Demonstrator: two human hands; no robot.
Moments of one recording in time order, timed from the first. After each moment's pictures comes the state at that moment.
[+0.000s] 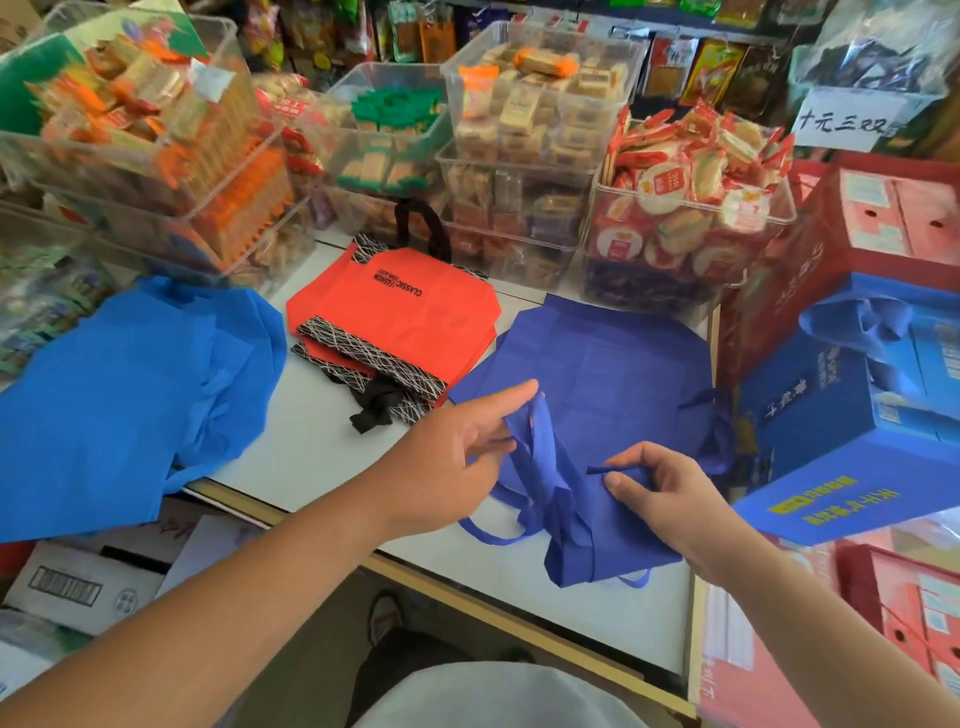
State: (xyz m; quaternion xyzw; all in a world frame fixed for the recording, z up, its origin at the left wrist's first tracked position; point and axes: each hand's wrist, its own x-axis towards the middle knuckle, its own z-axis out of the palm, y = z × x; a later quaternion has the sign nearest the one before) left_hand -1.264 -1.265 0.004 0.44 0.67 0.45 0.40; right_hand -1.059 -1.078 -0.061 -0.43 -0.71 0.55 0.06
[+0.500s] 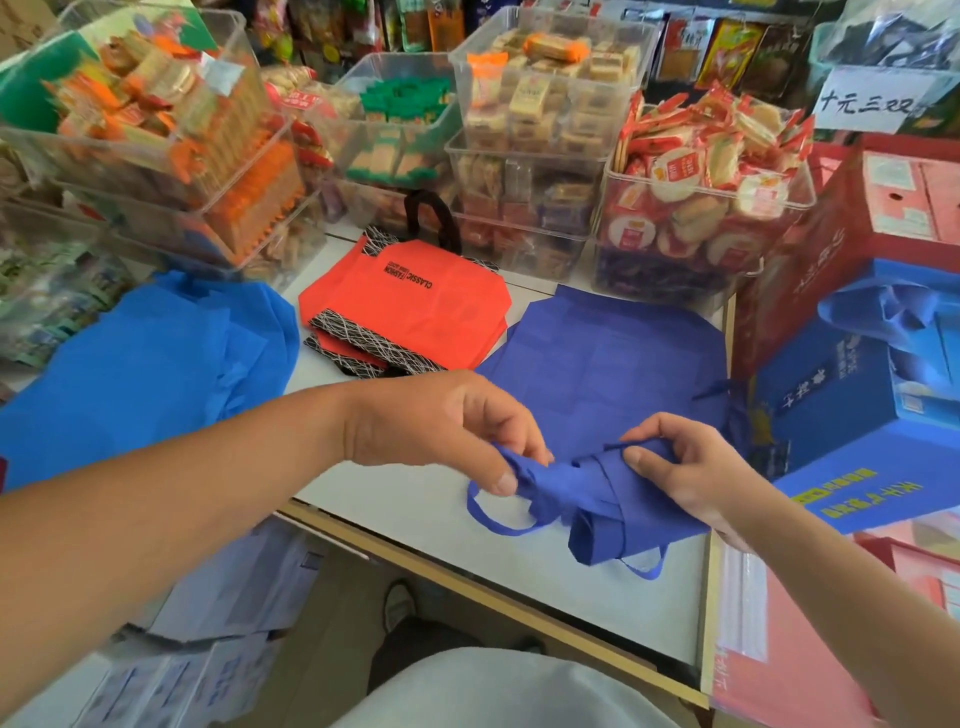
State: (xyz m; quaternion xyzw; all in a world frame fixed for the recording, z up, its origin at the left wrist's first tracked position) left_hand -1.299 -1.254 0.062 0.50 0.55 0.30 0.60; right_hand -1.065 -1.063 -0.040 -0.39 -0.74 0.55 0.05
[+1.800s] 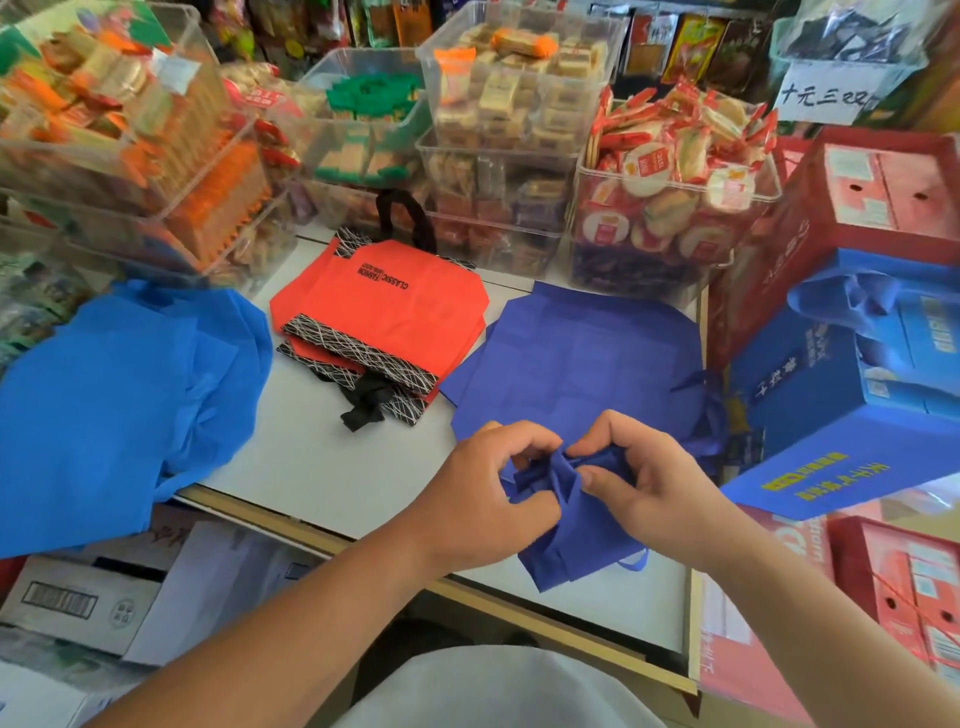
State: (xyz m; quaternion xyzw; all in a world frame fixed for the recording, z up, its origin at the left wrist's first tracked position) left_hand -1.221 -1.255 -0.005 0.45 0.70 0.43 0.35; right_hand -1.067 -1.105 -0.010 -0.22 -0.80 0.54 0.10
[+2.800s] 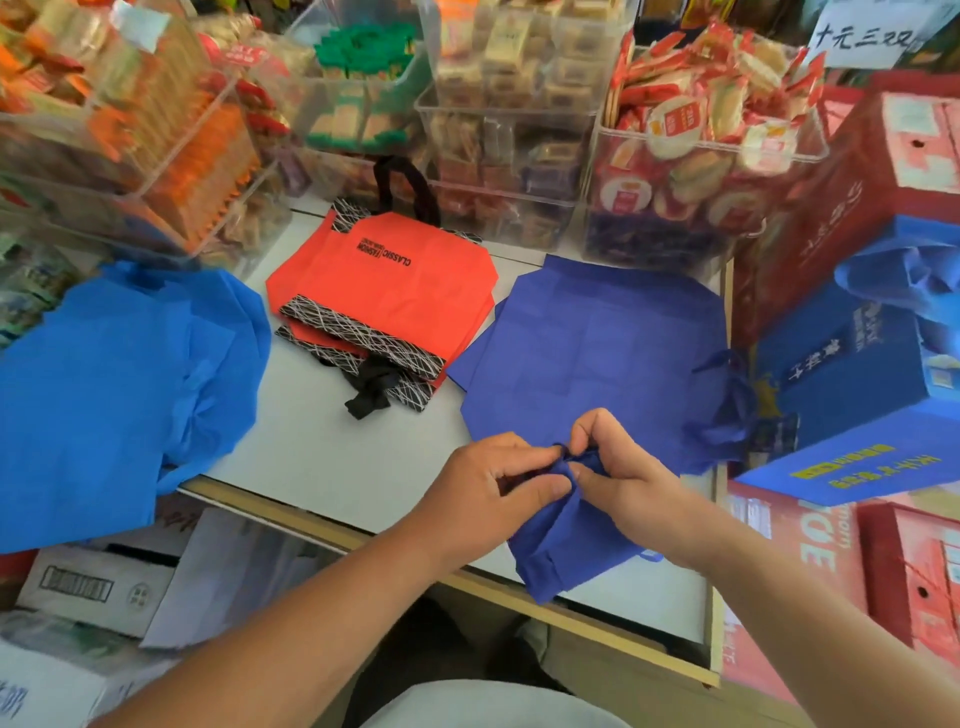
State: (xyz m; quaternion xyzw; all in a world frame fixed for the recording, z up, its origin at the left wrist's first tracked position) left_hand -1.243 -1.250 -0.060 0.40 0.69 0.46 0.39; right_hand -1.097 -1.108 -0.045 -0.24 -0.71 0.66 0.00
